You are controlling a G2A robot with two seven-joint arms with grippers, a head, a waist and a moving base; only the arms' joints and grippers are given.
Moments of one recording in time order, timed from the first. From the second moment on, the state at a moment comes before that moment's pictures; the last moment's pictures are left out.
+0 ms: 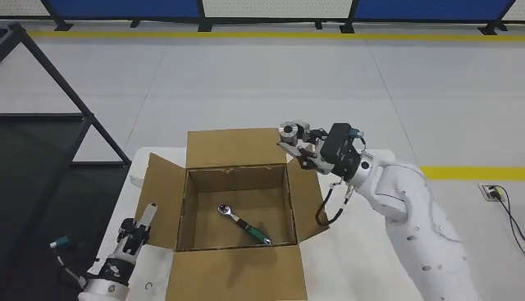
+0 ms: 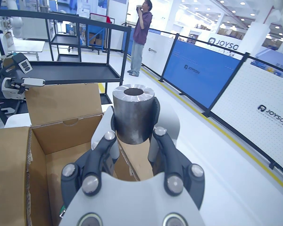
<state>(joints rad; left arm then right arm) 1.58 -1.30 -1.75 -2.04 0.36 0.01 -0.22 -0.66 -1.28 1.29 -1.45 -1.21 -0.80 0.01</state>
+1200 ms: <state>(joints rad) 1.57 -1.29 -1.74 -2.09 0.40 0.05 -0.21 -1.04 -1.19 1.64 -1.30 -1.13 -0.84 0.25</state>
